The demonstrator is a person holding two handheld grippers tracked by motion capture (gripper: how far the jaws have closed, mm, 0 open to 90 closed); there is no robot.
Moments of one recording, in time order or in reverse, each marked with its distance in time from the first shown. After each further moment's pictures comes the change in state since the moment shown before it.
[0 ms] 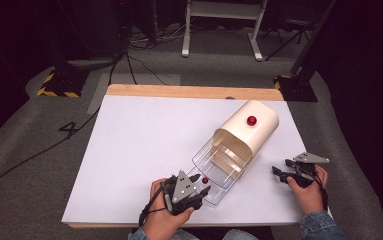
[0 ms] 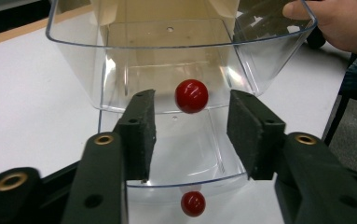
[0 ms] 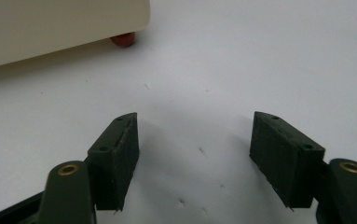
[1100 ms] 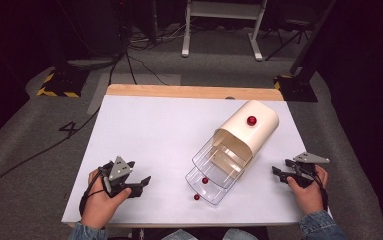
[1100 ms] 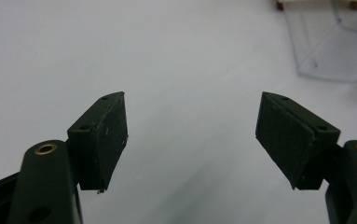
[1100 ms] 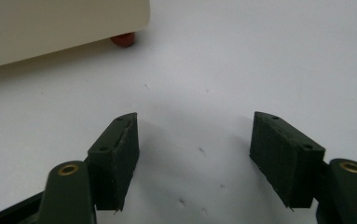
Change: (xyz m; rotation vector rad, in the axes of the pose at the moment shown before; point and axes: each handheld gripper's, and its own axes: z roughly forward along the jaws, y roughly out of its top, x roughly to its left) left arm 0.136 -0.066 -0.073 0.207 0.166 -0.106; right arm 0.000 0.000 0.000 0.001 0.001 0.002
